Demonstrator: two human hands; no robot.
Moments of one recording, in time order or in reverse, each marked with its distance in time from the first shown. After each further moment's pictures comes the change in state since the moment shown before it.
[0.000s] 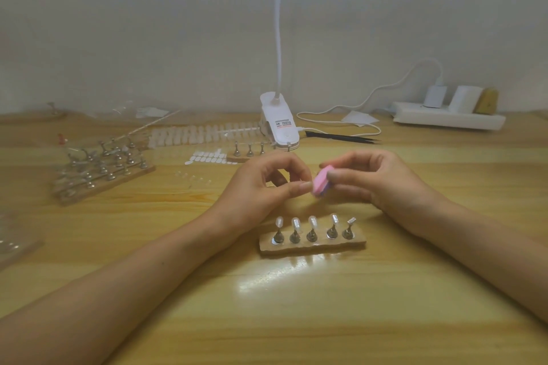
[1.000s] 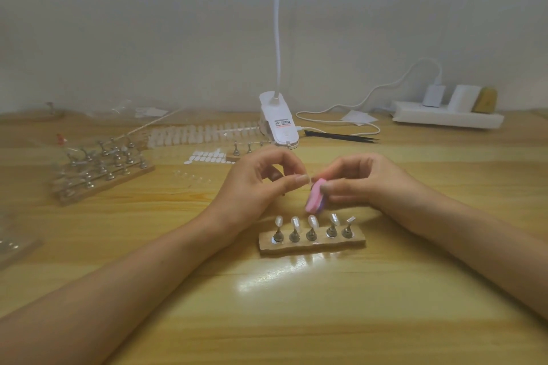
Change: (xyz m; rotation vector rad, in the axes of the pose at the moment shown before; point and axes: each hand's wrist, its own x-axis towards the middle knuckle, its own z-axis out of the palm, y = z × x) left_hand 0.000 -0.003 -0.001 -0.066 0.063 -0.001; right_hand -0.003 -0.006 0.005 -0.038 -0.113 0.053
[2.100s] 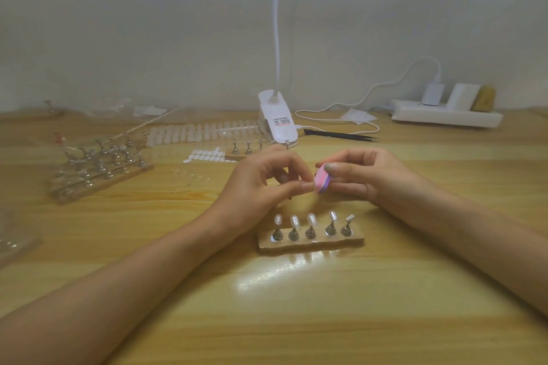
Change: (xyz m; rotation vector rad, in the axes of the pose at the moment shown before) left_hand 0.000 0.001 0.002 0.057 -0.019 0.069; right_hand 0.005 0.001 -0.006 0.087 0.009 0.027
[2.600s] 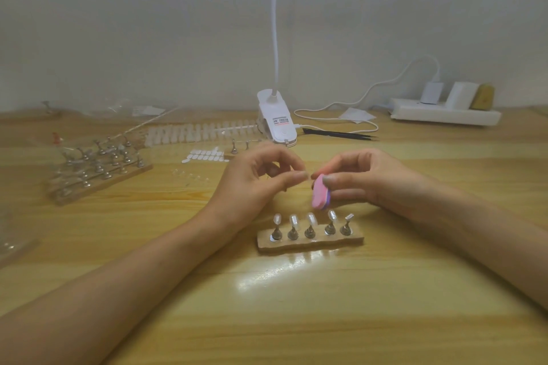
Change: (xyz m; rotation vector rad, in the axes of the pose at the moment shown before) left_hand -0.001 -0.001 -0.001 -0.066 0.063 -0.055; right_hand 0.001 -0.001 -0.003 -0.057 -0.114 0.034
